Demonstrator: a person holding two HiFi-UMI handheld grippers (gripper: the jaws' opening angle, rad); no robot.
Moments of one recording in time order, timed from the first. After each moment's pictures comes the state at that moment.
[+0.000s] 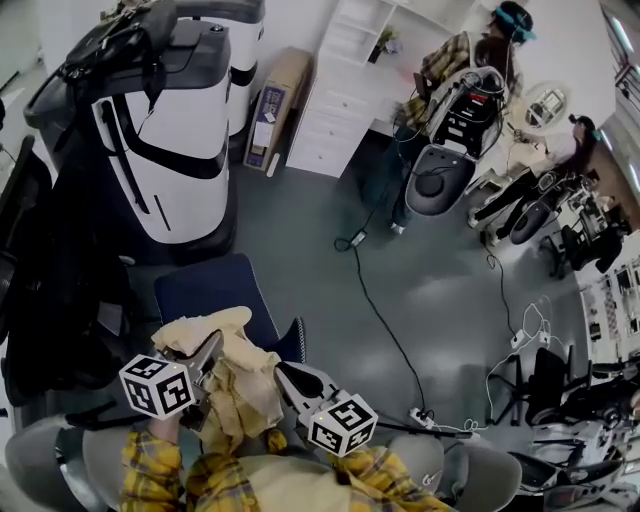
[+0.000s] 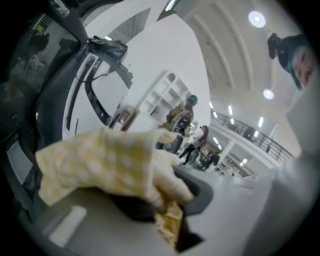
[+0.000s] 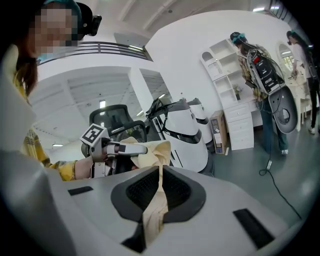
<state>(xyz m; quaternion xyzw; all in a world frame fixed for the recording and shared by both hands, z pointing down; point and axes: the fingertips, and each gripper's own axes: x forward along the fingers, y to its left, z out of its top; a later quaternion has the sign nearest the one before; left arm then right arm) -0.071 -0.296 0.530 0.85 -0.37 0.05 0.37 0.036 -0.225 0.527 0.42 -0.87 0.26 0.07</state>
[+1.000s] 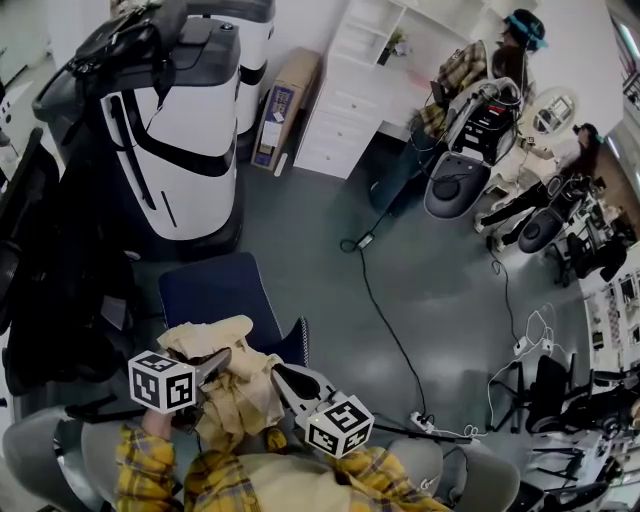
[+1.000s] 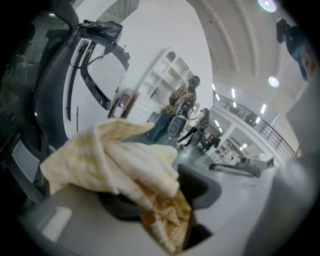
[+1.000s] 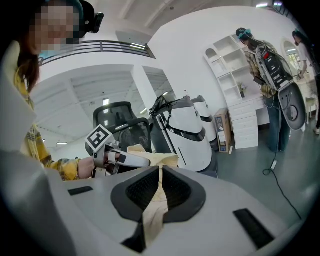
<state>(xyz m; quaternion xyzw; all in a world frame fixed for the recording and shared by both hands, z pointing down) -0.073 -0.273 0.572 0.84 -0.33 0.16 0.40 0.023 -0.223 0.534 0.40 -0.88 0.26 0.08</state>
